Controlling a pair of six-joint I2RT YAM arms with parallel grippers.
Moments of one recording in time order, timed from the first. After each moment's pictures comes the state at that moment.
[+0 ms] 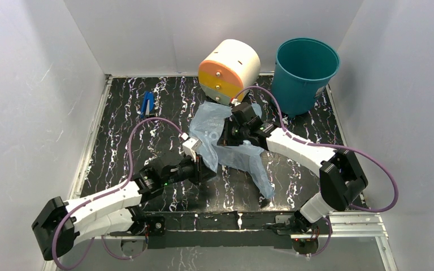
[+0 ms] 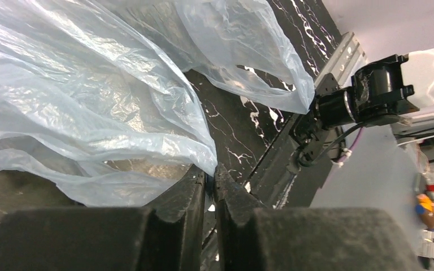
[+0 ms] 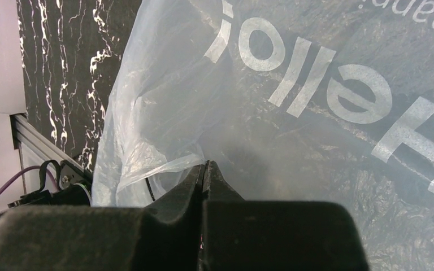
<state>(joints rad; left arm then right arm) -0.92 0.96 0.44 0.13 0.18 -0.58 0.75 1.53 1.10 -0.33 -0.18 0.68</state>
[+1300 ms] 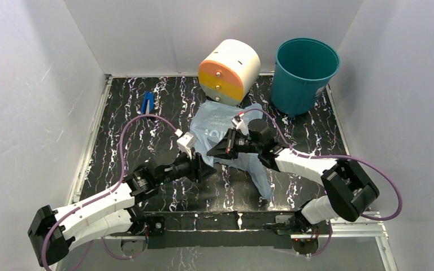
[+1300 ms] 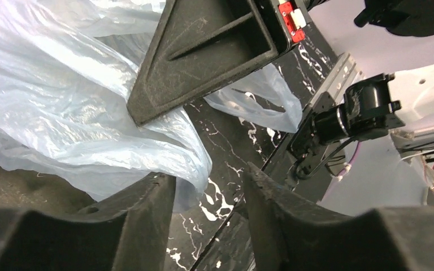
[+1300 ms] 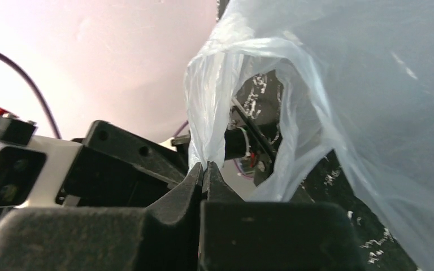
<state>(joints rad) -0.92 0.87 0.50 0.02 0.11 -0.52 0.72 1.42 0.69 0.37 -0.64 1.25</state>
